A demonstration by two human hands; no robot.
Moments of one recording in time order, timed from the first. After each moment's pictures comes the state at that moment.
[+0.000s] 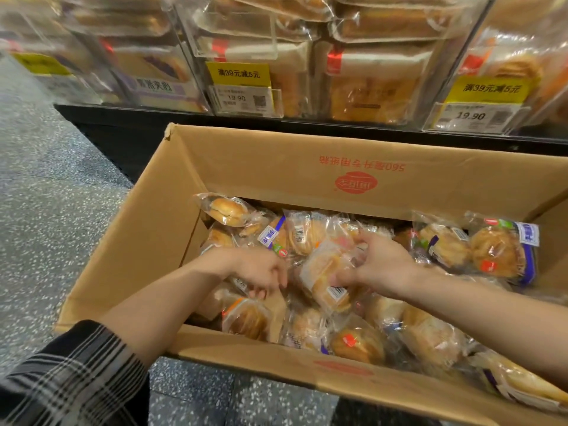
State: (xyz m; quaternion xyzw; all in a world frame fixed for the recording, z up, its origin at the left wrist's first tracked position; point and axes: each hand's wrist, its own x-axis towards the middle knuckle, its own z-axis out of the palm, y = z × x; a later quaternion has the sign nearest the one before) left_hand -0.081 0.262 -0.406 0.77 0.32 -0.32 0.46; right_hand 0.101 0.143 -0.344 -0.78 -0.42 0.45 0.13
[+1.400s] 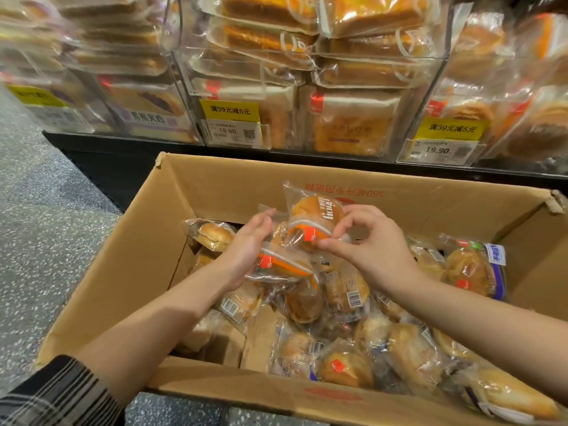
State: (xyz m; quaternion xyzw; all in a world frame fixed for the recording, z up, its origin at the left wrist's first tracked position) left_hand -0.064 0.258 -0.372 0.54 0.47 0.20 0.67; right_hand 0.108 0.154 -0.319 -0.73 -0.50 0.27 0.38
